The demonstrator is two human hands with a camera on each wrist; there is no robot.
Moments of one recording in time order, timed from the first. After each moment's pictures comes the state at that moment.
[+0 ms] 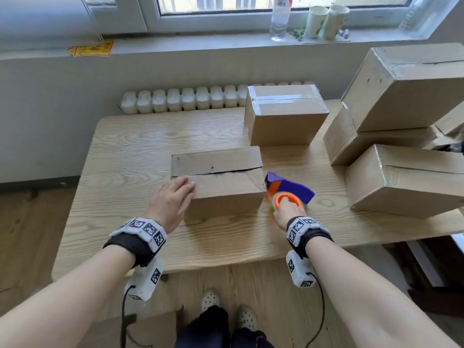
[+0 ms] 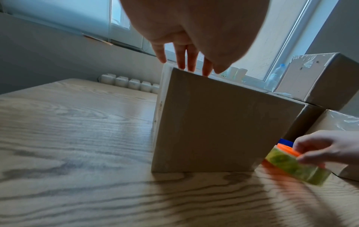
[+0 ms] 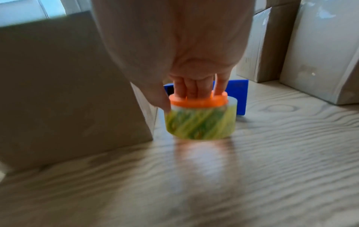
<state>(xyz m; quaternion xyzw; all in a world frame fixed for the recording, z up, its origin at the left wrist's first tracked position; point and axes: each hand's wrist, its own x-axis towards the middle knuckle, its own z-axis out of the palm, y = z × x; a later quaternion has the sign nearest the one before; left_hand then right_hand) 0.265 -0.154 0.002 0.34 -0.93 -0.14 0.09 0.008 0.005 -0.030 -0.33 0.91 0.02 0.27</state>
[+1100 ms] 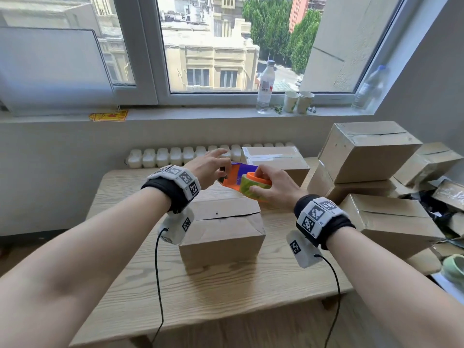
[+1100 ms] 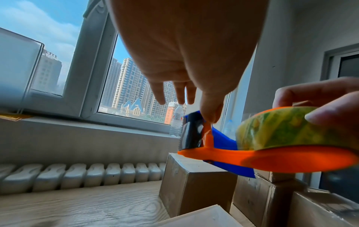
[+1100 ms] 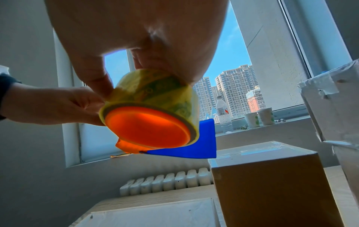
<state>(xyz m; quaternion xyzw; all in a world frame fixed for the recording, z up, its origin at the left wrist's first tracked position) 0.162 -0.220 0.167 0.21 -0.97 -0.15 0.04 0.019 -0.056 0.160 -0.55 0.75 -0.31 0.19</state>
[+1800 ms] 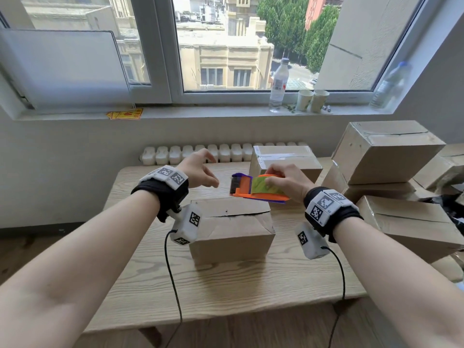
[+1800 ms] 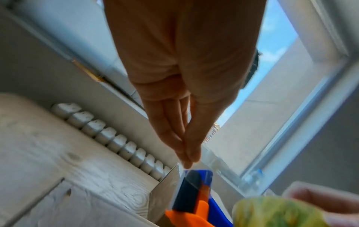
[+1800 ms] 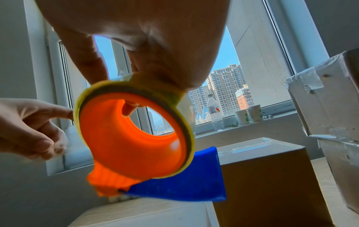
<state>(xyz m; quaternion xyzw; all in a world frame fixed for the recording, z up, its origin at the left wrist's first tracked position) 0.201 -0.225 0.169 0.35 -0.81 -0.46 0.10 0.001 -0.071 0.161 -0.53 0.76 -0.31 0.23</state>
